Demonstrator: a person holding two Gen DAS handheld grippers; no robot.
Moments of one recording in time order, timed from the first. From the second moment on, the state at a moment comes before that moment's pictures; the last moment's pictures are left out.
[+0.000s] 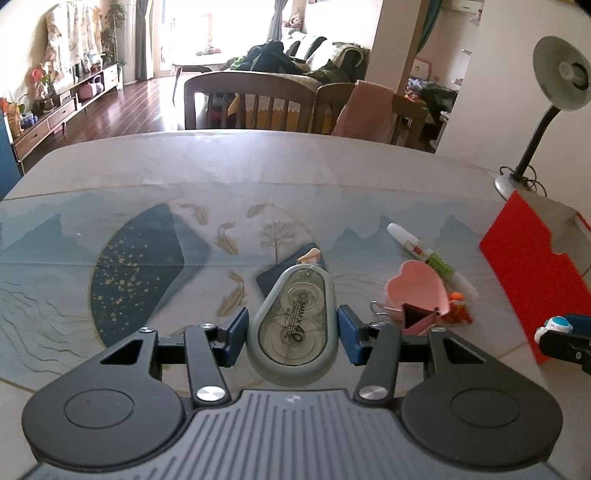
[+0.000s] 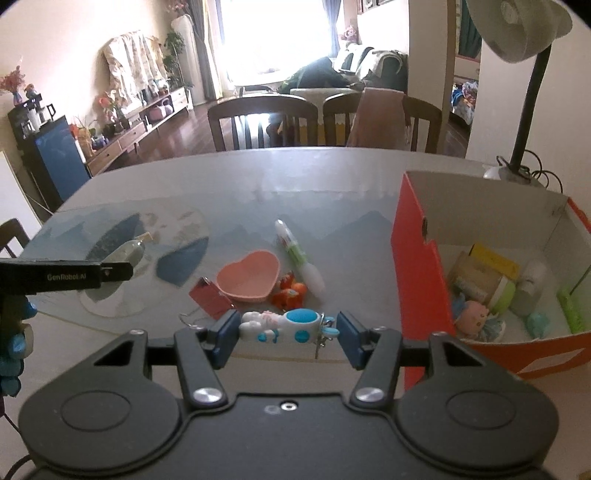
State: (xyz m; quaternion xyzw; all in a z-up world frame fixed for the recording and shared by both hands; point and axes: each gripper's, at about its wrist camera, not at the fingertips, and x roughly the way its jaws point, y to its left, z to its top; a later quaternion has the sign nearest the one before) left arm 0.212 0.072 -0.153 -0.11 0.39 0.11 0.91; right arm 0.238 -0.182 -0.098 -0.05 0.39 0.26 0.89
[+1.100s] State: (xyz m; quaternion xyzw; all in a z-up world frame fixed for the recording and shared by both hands) left arm 0.241 -0.067 -0.052 -0.08 0.36 -0.01 0.93; right arm 0.259 -0.298 -0.041 0.00 0.33 0.22 0.92
